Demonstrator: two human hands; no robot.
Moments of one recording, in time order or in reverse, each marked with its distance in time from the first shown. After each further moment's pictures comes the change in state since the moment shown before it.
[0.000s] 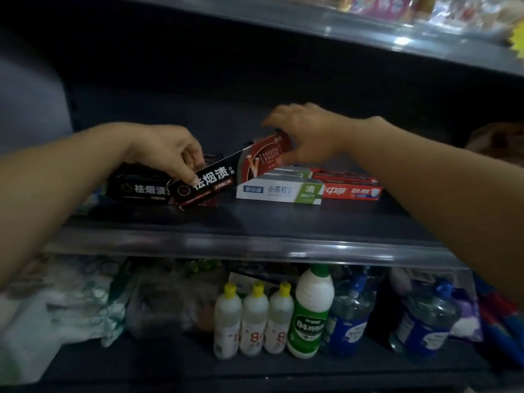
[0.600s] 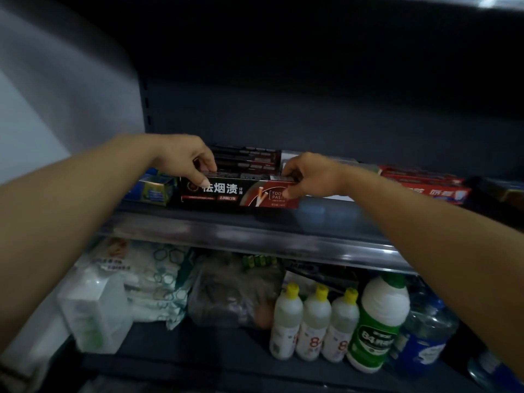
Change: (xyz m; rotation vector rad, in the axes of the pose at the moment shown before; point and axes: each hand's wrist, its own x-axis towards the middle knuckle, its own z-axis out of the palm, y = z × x) left_hand -0.026 -0.098 -0.010 0.215 -0.007 -0.114; right_hand 0.075 -0.089 0.083 0.700 -0.126 0.149
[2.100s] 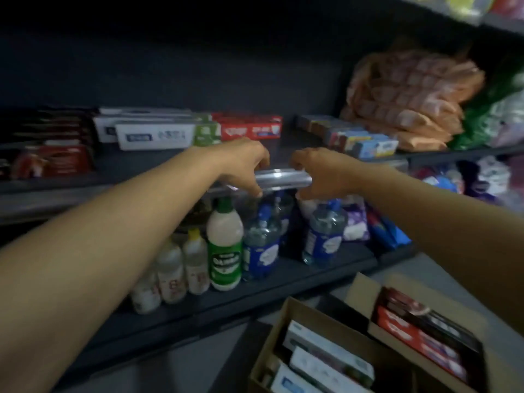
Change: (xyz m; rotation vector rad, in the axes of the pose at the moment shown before) left_hand 0.033 0.367 0.124 0.144 0.060 0.612; right_hand -0.295 0.169 -0.041 -0.403 0.057 0.398
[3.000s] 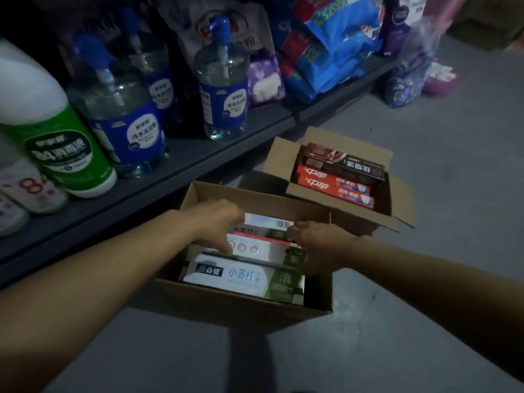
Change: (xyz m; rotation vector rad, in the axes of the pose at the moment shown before) left_hand -0.007 0.169 0.332 -0.104 -0.647 0.372; right_hand -0.265 0.051 0.299 0.200 -0.704 0.262
